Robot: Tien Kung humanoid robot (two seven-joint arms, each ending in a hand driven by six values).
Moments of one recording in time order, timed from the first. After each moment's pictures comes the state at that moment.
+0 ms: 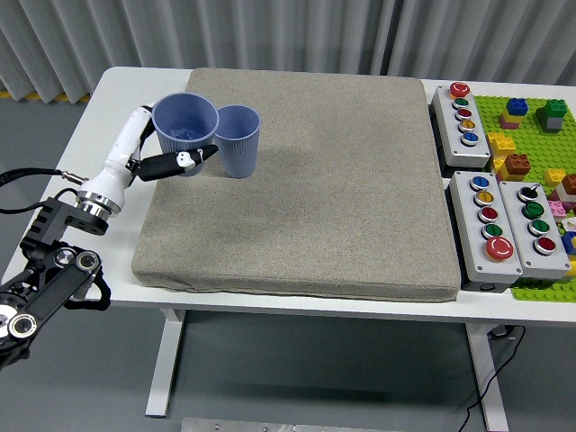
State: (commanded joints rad) left arm -0.36 0.36 -1.10 -1.33 1.37 0.21 -0.15; right arm 0.18 -0.09 1.99 0.24 -1.66 -0.18 -0.39
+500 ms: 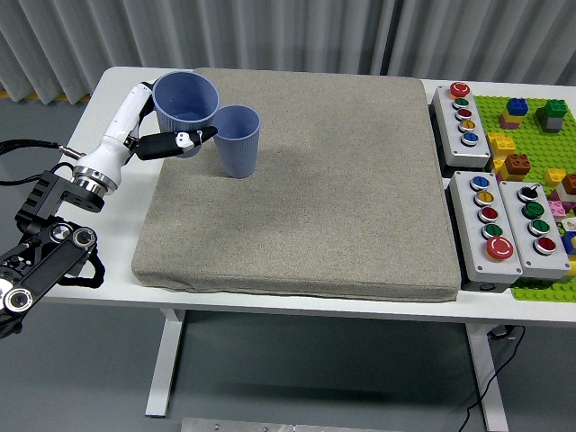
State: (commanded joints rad) left arm -0.43 0.39 -1.04 -1.30 1.35 0.21 -0.15; right arm 0.18 -0.09 1.99 0.24 -1.66 -0.18 -0.39
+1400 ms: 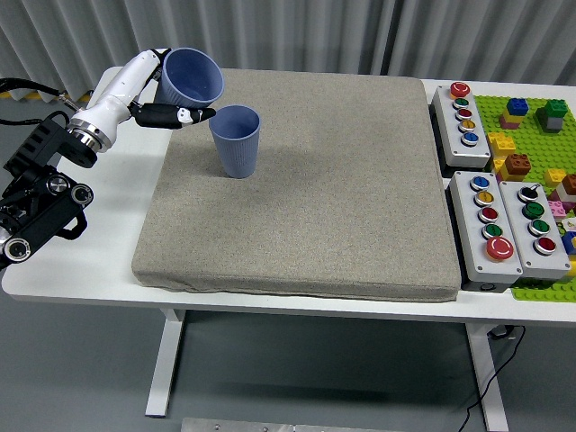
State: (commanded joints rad) left arm -0.70 0.48 -0.85 -1.13 1.46 0.16 -0.09; right arm 0.19 -0.09 1.98 0.24 -1.64 -0.18 -0.39
